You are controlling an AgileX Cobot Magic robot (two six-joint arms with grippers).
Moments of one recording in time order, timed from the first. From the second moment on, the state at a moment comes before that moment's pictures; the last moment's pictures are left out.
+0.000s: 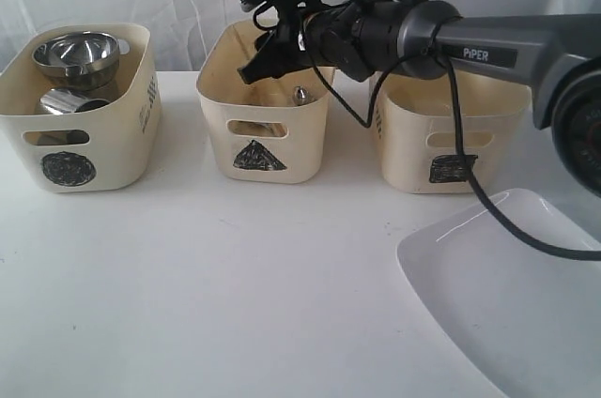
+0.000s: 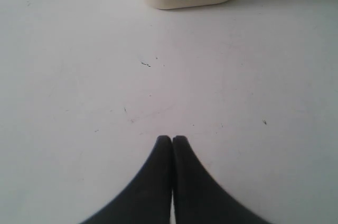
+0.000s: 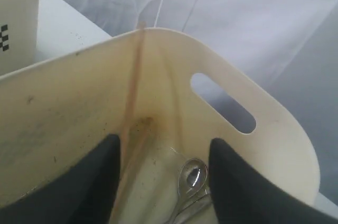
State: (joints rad) left arm 0.00 0.00 0.02 -0.08 0.51 0.13; right arm 0.37 2.21 -1.79 -0.44 0.10 0.14
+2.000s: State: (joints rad) left arm 0.00 0.00 0.02 -0.08 0.51 0.13; right arm -0.79 1.77 -1.04 0.91 1.21 -0.71
